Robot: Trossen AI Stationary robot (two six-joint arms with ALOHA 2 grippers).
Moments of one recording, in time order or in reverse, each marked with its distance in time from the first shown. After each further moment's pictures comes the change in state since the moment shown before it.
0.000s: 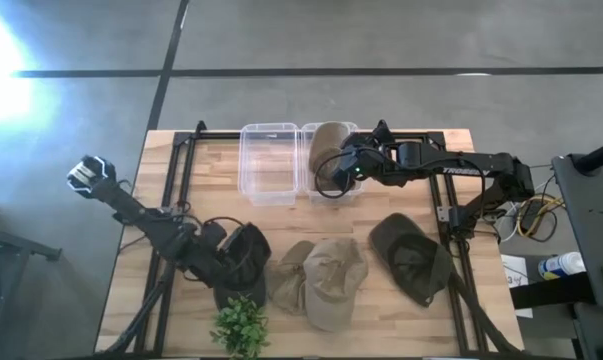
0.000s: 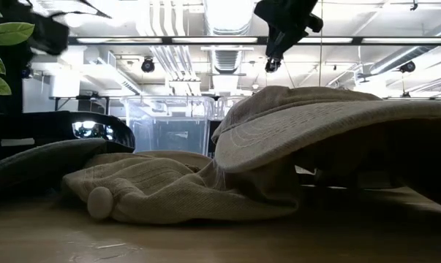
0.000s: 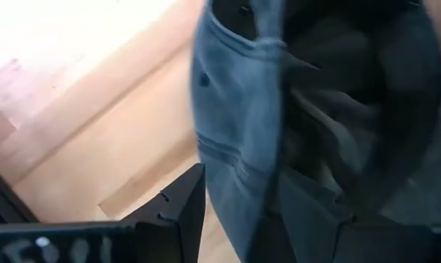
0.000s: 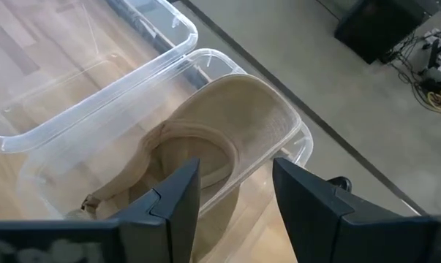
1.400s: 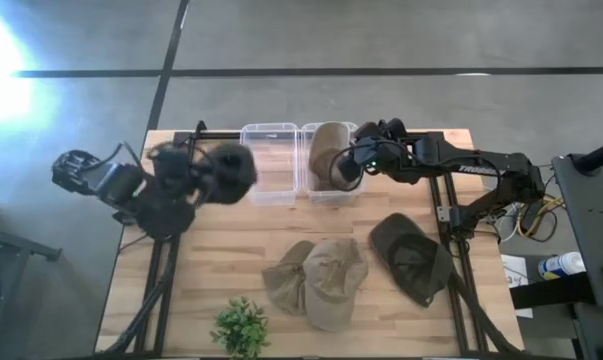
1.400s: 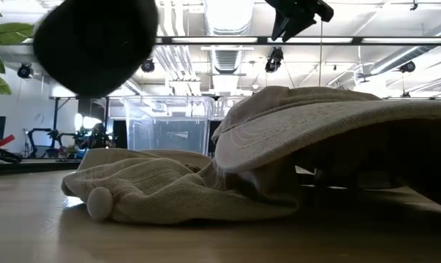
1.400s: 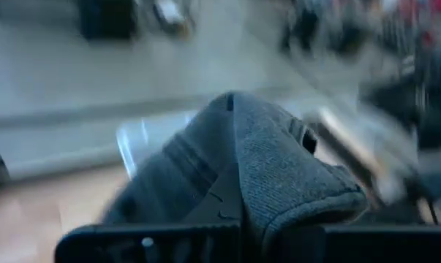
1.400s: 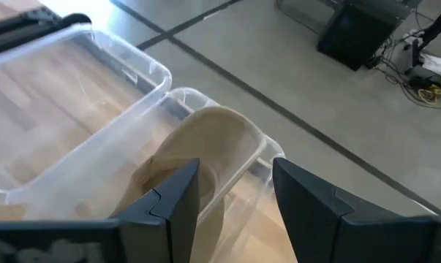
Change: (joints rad) left arm 0.192 -0.148 0.648 -0.344 -0.860 0.146; right arm 0.000 -0.084 0.000 0.028 0.081 0.058
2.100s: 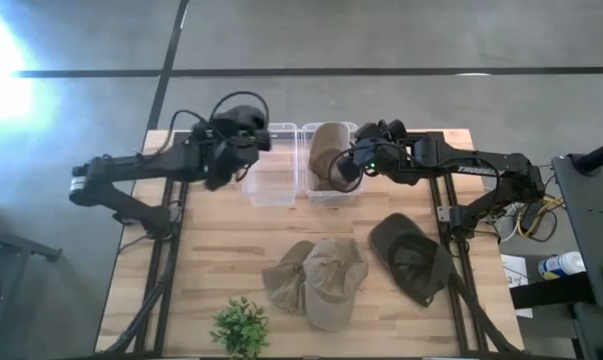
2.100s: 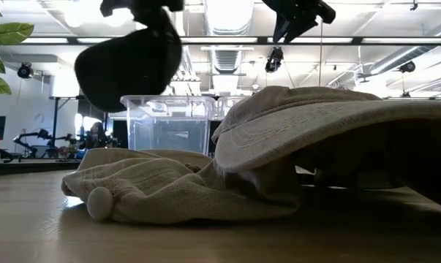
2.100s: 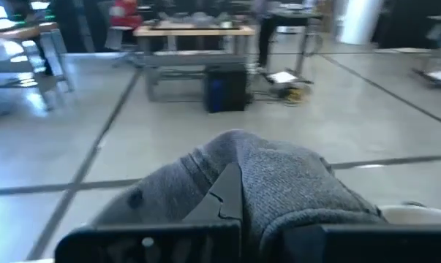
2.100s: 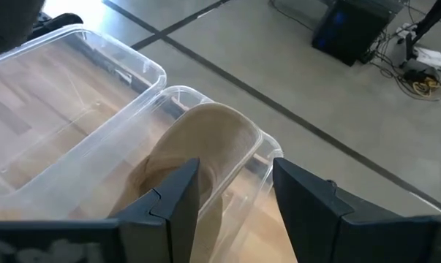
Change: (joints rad) left arm 0.545 0.193 -0.162 0.803 -0.082 0.717; right arm 0.001 -0.002 -0.016 -0.009 0.016 0.041
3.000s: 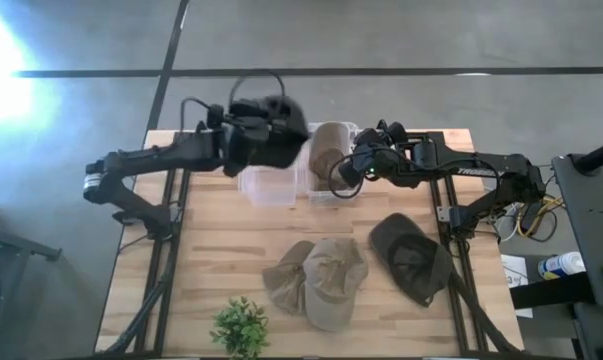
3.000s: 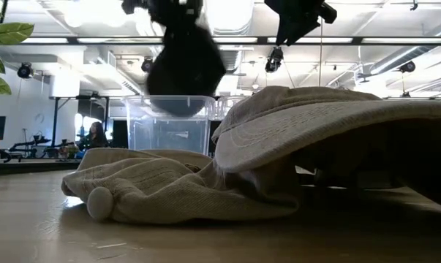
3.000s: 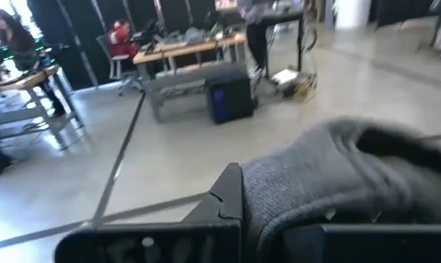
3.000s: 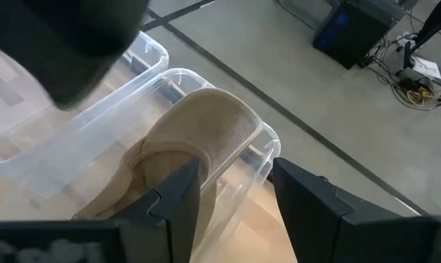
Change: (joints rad) left arm 0.084 0.120 0.095 0.198 0.044 0.363; right arm 0.019 -0.003 -0.017 -0.034 0.000 -0.041
